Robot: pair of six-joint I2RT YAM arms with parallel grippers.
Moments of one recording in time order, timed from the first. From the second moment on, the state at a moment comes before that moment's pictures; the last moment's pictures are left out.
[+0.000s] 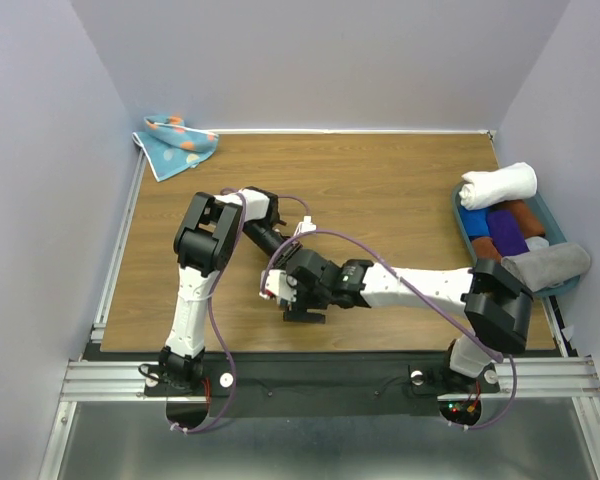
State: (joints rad) left arm -0.42 2.30 1.52 -1.36 1.09 0.97; right arm 1.11 1.63 1.10 -0.42 0.07 -0.46
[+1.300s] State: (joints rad) left arm -0.18 2.06 1.57 -1.23 0.81 1.00; right arm 0.96 1.64 0.91 -0.13 -0.01 -0.45
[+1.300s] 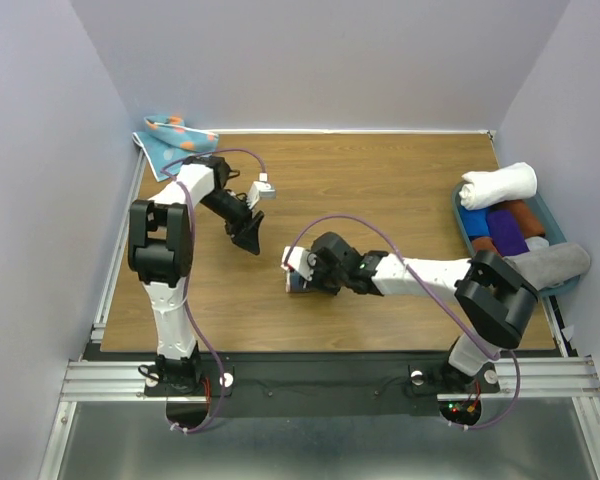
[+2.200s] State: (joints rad) left arm -0.15 1.56 1.35 -1.04 0.84 0.82; right arm 0.08 1.41 1.28 -0.67 -0.08 -0.24
